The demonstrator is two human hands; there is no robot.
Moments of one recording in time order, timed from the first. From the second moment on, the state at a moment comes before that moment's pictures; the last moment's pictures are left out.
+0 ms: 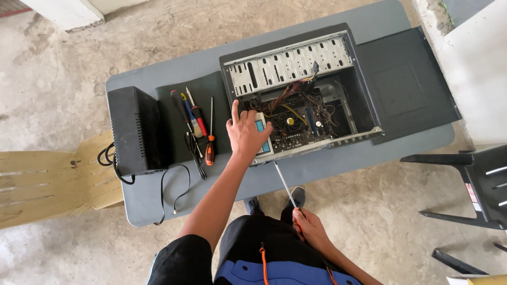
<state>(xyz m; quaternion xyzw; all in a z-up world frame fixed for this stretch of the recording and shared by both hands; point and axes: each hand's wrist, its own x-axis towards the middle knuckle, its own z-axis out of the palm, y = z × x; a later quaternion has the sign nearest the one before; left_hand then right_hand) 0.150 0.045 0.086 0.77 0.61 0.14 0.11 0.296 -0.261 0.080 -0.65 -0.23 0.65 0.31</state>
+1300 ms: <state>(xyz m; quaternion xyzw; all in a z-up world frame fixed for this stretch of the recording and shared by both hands) 0.150 0.043 0.096 0.76 0.62 0.14 0.14 0.288 -0.270 0.060 -0.54 -0.18 0.71 0.41</state>
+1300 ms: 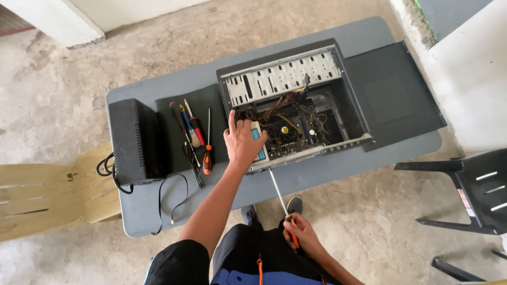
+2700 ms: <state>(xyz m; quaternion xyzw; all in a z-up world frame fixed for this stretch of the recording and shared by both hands) 0.150 0.044 0.093 0.76 0.62 0.12 0.15 0.293 -0.276 0.048 -0.60 -0.14 0.66 0.43</state>
